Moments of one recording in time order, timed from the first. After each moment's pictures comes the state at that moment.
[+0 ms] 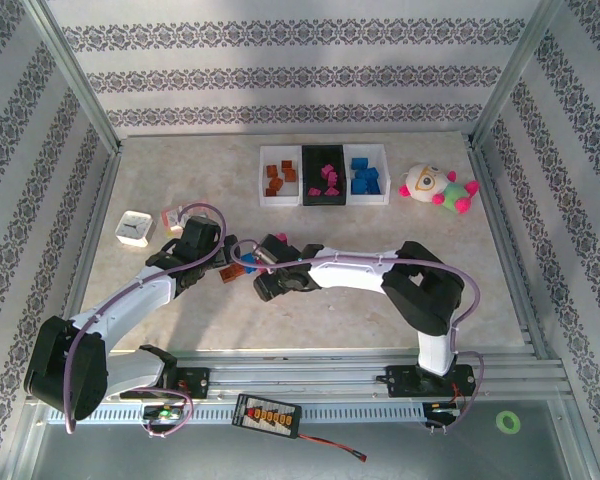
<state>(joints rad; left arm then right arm) -0.36 1.20 0.67 -0.36 -0.22 -0.57 0.99 1.90 1.20 -0.41 0.02 0.40</state>
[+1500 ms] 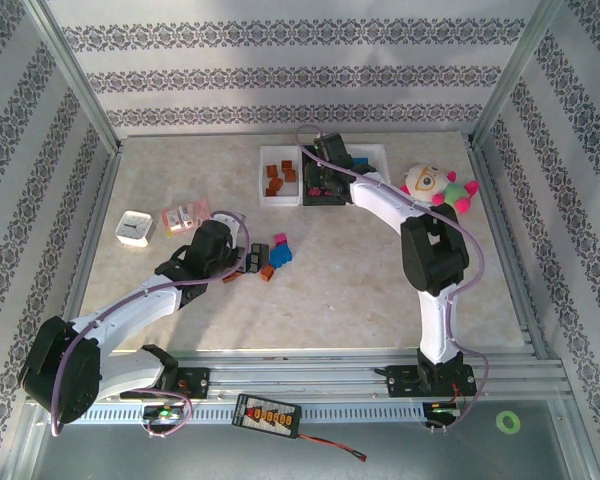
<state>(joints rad) -0.51 1.17 0.63 -0.11 -0.04 -0.32 0.46 2.09 1.67 -0.33 0.08 0.36</state>
